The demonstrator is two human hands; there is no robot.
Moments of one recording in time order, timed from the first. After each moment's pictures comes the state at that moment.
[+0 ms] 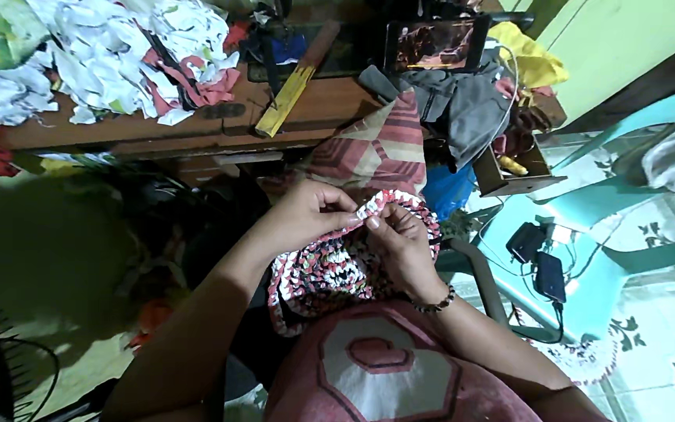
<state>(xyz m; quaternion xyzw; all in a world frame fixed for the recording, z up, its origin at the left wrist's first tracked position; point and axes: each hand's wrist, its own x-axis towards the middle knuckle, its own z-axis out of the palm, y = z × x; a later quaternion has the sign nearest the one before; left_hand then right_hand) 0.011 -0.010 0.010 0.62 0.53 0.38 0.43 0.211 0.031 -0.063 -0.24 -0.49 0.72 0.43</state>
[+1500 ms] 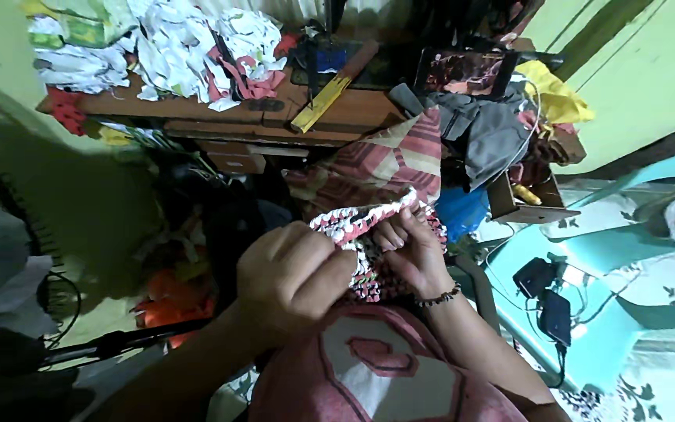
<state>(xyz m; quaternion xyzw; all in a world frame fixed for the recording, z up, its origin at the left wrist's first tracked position) 0.060 -0.114 0.028 0.70 0.56 0.37 -0.25 0.217 0.047 -0.067 -0.05 -0.28 0.89 0.37</state>
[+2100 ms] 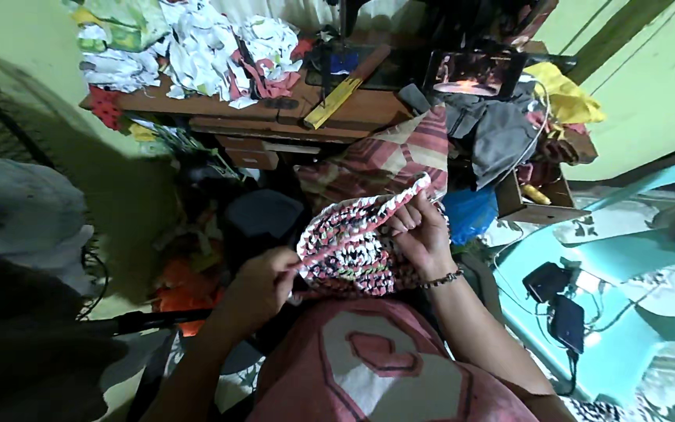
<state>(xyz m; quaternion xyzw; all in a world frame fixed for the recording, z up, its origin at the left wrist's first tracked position) 0.034 -0.183 -0.020 0.59 0.73 0.31 0.12 0.218 0.061 -0.071 -0.04 -0.23 0.90 0.37</state>
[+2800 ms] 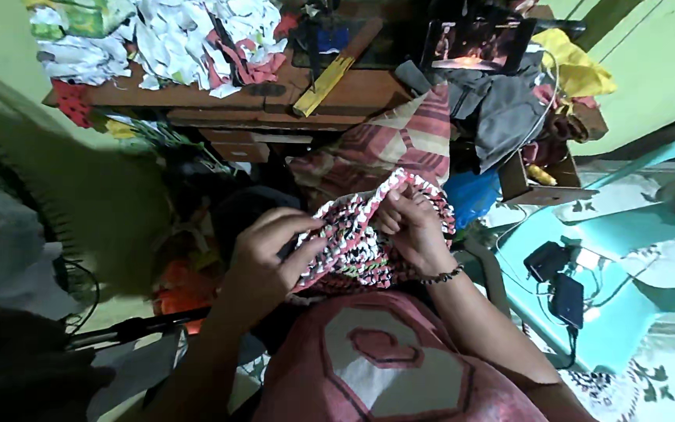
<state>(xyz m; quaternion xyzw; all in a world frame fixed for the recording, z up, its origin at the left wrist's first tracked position) 0.033 -0.136 0.004 0.60 0.67 0.43 0.10 0.210 0.046 -0.069 -0.15 -0.41 0.83 0.36</state>
